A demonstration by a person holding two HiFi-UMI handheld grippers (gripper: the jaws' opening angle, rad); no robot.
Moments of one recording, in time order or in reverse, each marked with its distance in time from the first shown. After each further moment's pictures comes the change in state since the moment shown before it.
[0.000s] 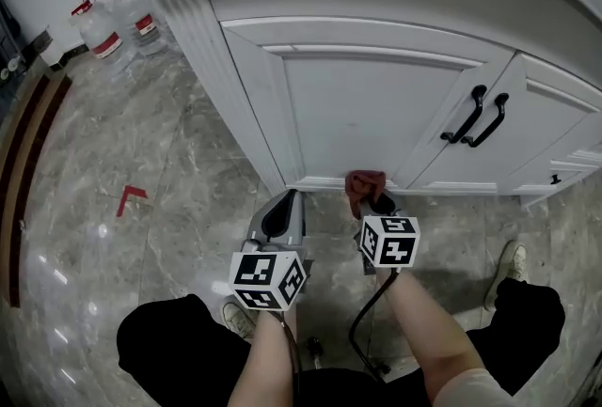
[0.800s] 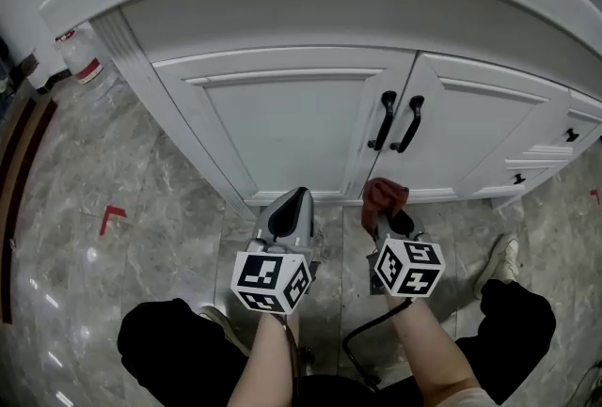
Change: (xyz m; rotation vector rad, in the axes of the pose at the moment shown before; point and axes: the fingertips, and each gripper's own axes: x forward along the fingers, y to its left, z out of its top) left arm 0.031 -0.128 0.030 0.038 -0.082 -0.147; right arm -0.132 -0.091 0.058 0.089 -0.187 -0.092
